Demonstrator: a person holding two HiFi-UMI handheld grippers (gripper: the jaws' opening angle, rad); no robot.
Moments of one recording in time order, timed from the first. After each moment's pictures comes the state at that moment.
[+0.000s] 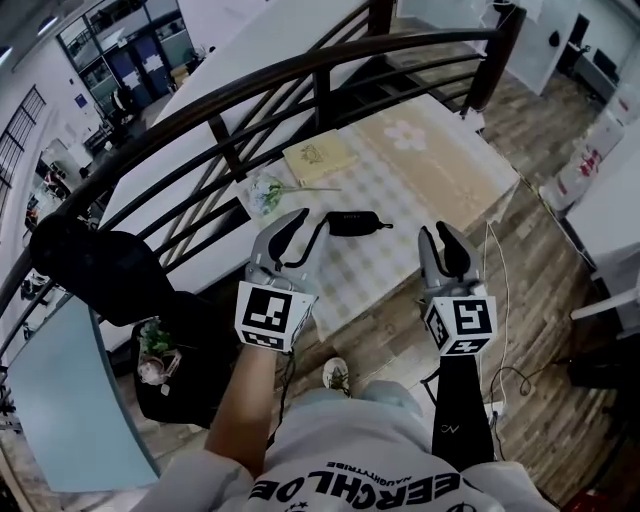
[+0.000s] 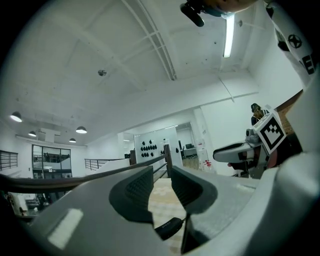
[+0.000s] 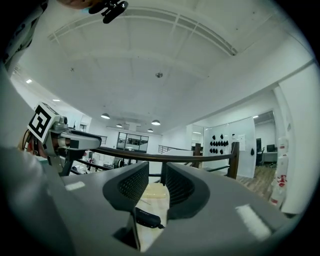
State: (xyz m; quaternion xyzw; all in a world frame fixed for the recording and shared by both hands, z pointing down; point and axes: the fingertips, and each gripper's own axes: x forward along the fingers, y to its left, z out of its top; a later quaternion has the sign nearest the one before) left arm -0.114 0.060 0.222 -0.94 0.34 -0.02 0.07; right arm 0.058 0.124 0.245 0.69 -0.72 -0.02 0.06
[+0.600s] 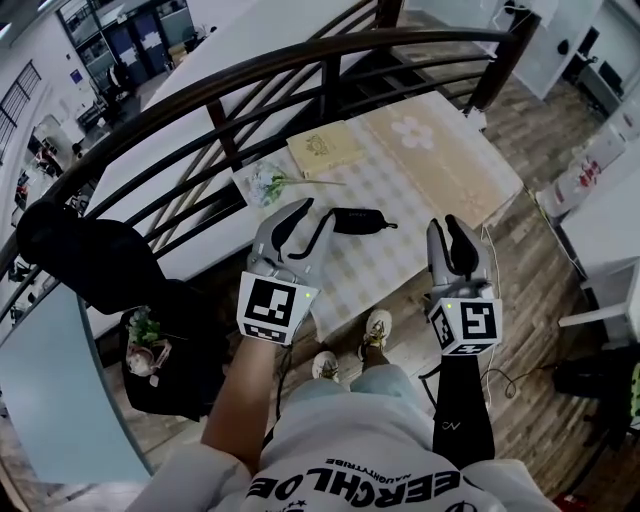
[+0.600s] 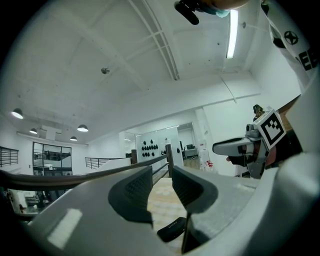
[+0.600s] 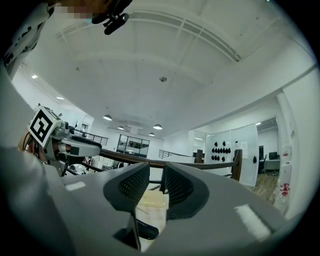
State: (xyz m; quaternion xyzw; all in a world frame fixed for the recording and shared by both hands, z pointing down) left arm -0.127 0.023 0.236 -0.94 0.34 -0.02 0.07; right arm 0.045 0.090 0.235 0.69 -0.72 -0.05 0.05
